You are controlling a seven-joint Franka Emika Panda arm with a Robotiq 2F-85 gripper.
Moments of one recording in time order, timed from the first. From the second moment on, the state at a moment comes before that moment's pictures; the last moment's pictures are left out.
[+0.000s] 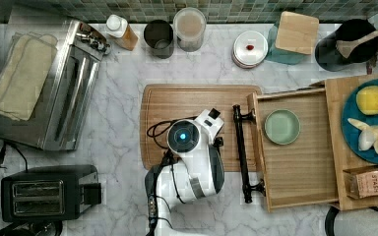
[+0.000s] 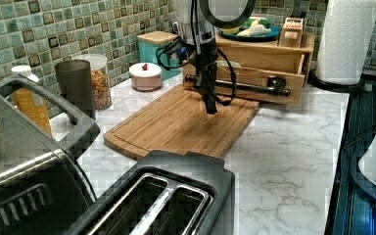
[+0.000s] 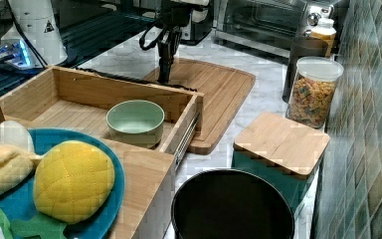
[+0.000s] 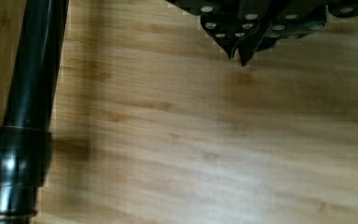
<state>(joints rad) 0.03 0.11 0.02 -2.46 -0.28 0.87 -0.70</state>
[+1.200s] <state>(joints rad) -0.23 0.19 -0.12 -2.34 -0.13 0.89 -1.25</state>
